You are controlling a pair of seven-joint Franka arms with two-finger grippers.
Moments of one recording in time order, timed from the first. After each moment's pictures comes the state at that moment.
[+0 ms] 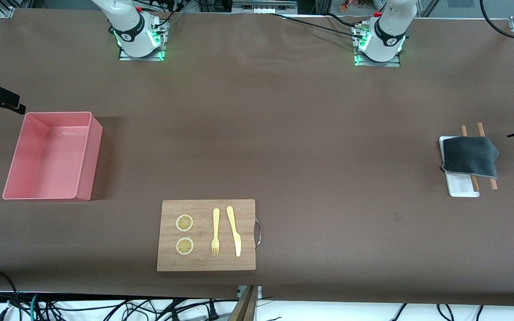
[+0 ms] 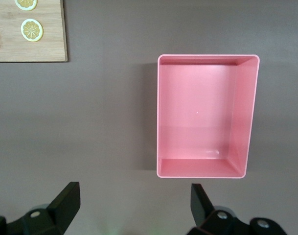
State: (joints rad) left arm 0.62 0.51 -0.02 -1.63 -0.06 1.91 1.81; right arm -0.08 0.10 -0.03 -1.47 0.01 1.49 -0.12
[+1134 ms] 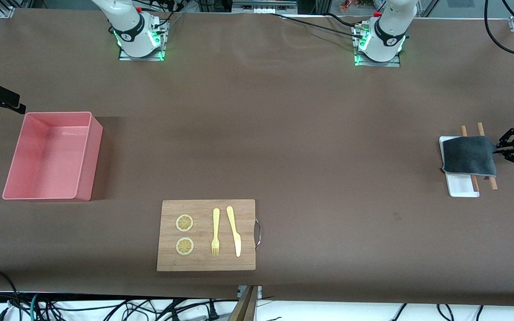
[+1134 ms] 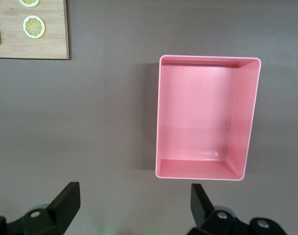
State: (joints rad) left arm 0.66 0.61 -0.03 -1.61 -0.13 1.89 1.91; right arm -0.08 0.10 -0.03 -1.47 0.01 1.49 -0.15
